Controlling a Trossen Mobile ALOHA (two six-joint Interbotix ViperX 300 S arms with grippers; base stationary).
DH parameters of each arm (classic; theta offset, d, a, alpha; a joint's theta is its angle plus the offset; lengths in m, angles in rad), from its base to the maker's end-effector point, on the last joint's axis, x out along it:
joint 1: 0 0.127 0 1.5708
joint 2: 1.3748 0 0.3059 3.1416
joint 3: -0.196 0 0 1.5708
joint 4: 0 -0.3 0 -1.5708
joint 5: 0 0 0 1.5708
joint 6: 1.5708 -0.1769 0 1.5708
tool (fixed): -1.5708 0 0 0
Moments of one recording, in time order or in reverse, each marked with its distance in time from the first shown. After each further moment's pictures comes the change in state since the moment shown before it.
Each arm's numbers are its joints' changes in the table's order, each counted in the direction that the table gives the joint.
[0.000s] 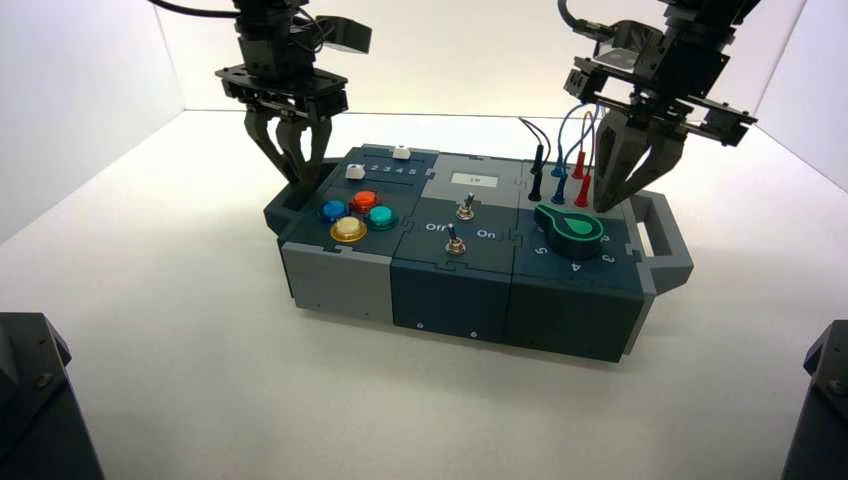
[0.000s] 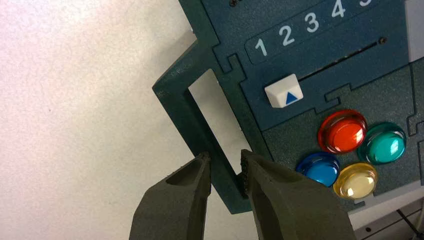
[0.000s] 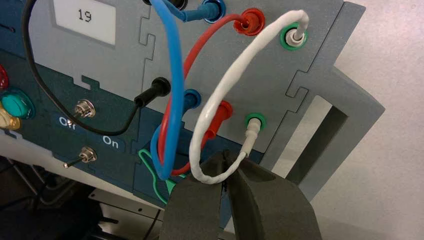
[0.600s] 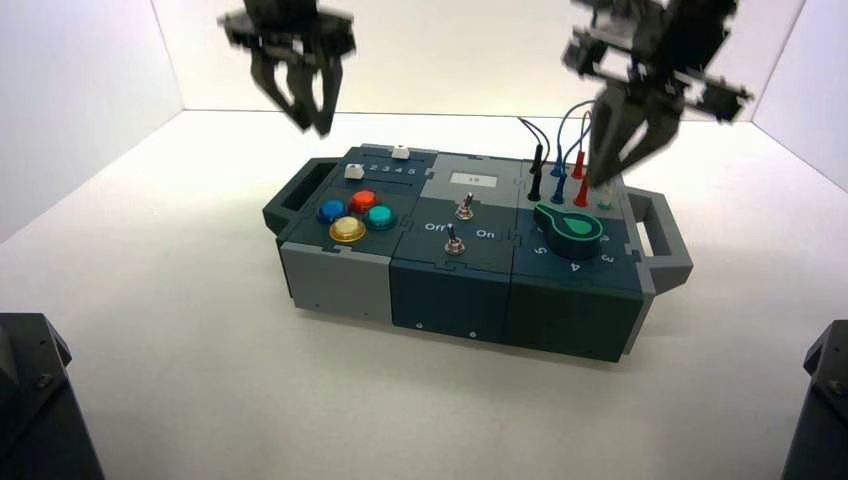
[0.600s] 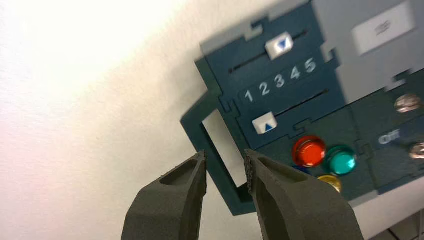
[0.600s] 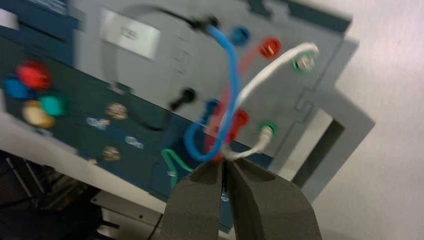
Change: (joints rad) left arm -0.002 0.141 -0.074 0.003 0.021 0.002; right arm 0.028 0.087 -0.046 0.003 0.006 0.009
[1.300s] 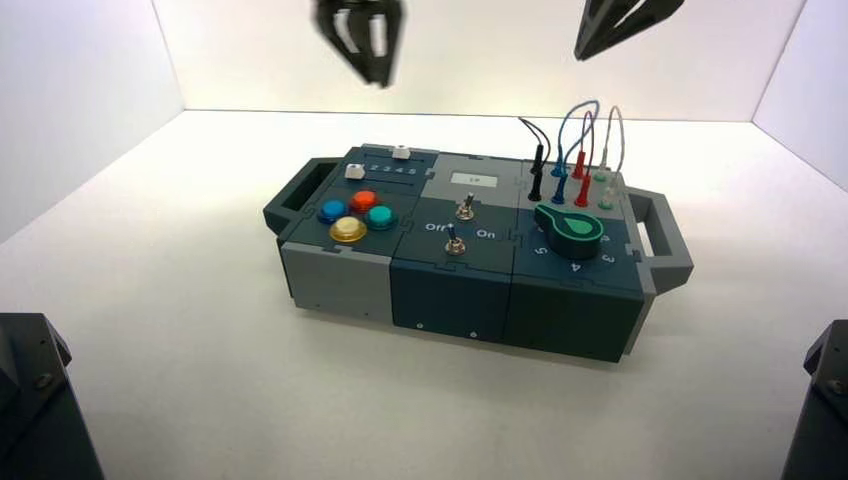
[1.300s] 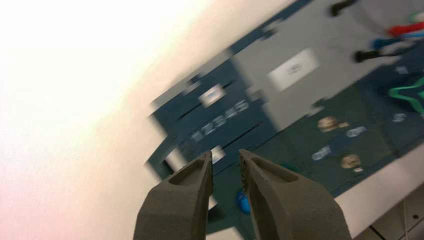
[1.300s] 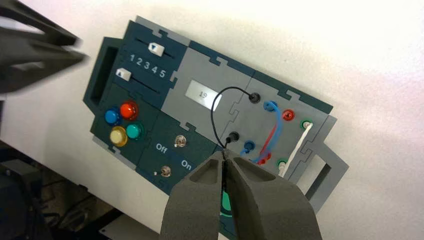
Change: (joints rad) left arm -0.166 -0.005 -0.110 0.018 0.034 0.000; right arm 0.026 0.230 -0.067 0.014 0.011 0.006
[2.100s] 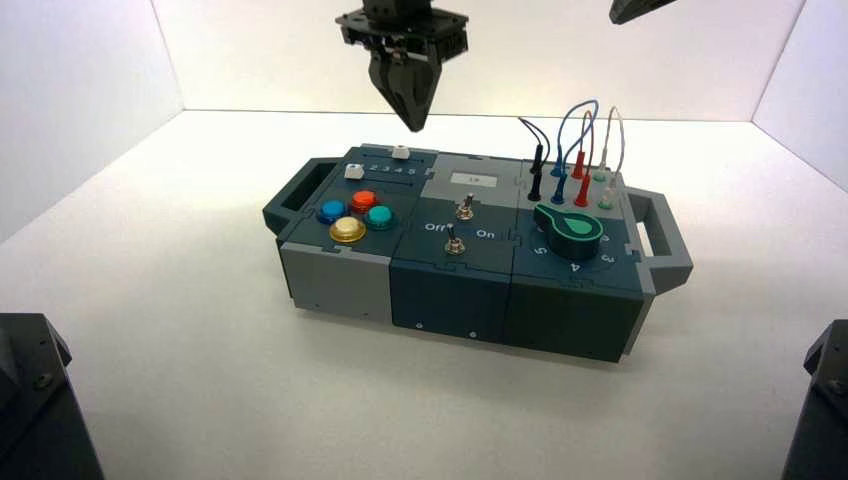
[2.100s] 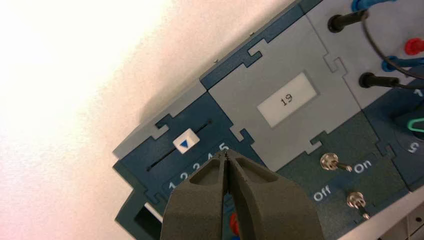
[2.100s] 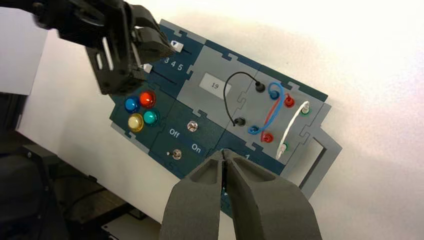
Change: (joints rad) left arm -0.038 -0.233 -0.127 0.012 -0.005 -0.005; right arm 0.002 0.218 0.077 -0.002 0.051 0.000
